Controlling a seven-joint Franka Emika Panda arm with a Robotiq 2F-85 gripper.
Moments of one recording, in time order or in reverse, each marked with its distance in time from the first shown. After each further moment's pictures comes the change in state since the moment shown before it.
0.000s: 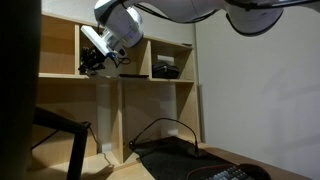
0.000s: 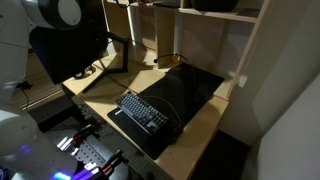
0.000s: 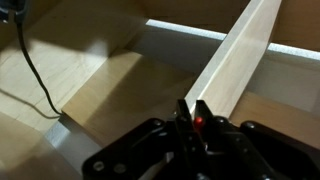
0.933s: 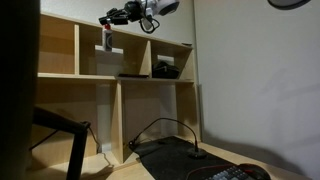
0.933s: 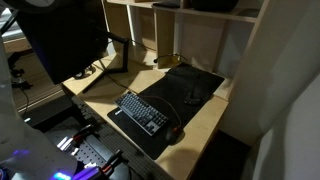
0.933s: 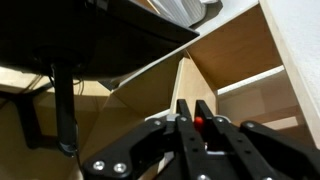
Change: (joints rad) arm -0.293 -0.260 0.082 0.003 0.542 -0.603 0.272
